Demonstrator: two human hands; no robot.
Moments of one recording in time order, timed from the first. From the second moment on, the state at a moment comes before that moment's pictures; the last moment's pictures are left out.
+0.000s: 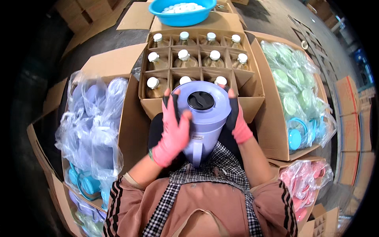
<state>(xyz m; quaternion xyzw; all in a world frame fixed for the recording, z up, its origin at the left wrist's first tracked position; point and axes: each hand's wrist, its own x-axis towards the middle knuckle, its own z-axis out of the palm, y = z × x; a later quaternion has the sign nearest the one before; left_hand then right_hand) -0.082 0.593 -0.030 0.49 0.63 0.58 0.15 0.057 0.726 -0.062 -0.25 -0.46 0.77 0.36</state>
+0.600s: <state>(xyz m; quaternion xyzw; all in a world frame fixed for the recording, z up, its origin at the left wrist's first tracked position) -0.091 0.619 -0.054 0.34 0.63 0.68 0.17 0.065 0.762 -0.066 -0.36 -0.38 0.69 0.50</state>
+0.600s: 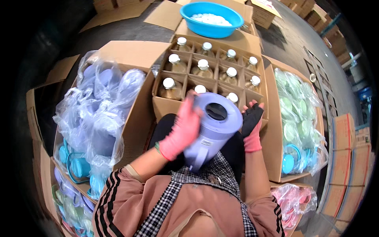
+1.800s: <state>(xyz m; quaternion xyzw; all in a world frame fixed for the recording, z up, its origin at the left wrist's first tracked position) -0.113 0.623 -0.101 0.16 0.17 0.65 0.73 0.050 0.727 0.064 0.09 -0.99 0.03 -0.12</state>
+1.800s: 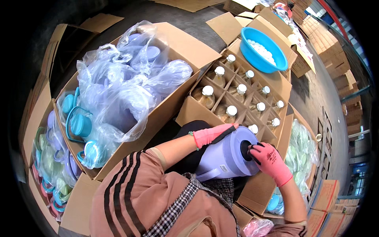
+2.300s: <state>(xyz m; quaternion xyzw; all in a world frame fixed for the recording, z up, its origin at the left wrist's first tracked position) -0.123 0.621 -0.115 0.33 0.30 0.69 0.58 0.008 0.729 0.029 -0.35 -0.83 0.39 -0.20</state>
